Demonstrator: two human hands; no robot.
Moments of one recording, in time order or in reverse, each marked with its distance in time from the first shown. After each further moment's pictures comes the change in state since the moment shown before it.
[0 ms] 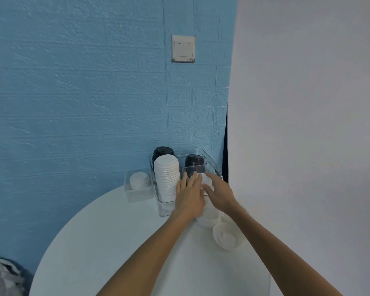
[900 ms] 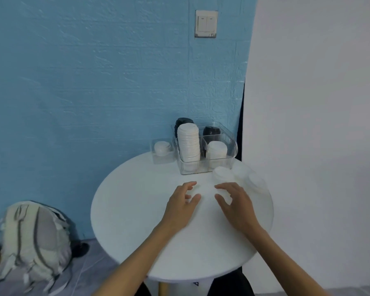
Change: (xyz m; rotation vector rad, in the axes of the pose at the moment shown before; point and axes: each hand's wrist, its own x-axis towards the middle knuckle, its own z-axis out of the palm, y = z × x) left_hand -0.196 -0.043 -0.025 -0.653 0.048 -0.195; right_hand -0.188 -0.019 0.028 0.082 0.148 -0.104
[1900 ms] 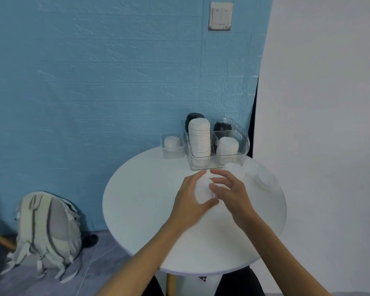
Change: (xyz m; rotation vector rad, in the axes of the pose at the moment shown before) left_hand -0.011 -0.007 -0.002 -0.004 0.122 0.173; right_hand 0.008 -0.062 0.012 0.754 -0.143 0.281
